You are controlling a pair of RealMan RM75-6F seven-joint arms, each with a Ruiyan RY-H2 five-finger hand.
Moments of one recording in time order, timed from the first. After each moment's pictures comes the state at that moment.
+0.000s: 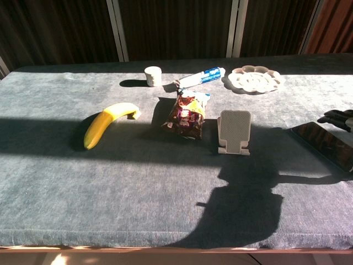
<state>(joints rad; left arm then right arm) -0.10 -1.13 0.04 -1.57 1.65 1.51 0.02 0.35 -1.52 0.13 -1.32 -1.16 1.05 -0.57</state>
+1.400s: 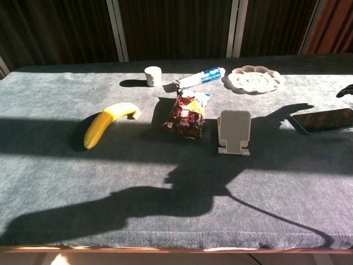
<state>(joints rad) -0.14 -1.18 0.01 -1.59 1.55 1.41 0.18 0.62 -1.42 0.20 -0.95 -1.01 0.52 -0.37</state>
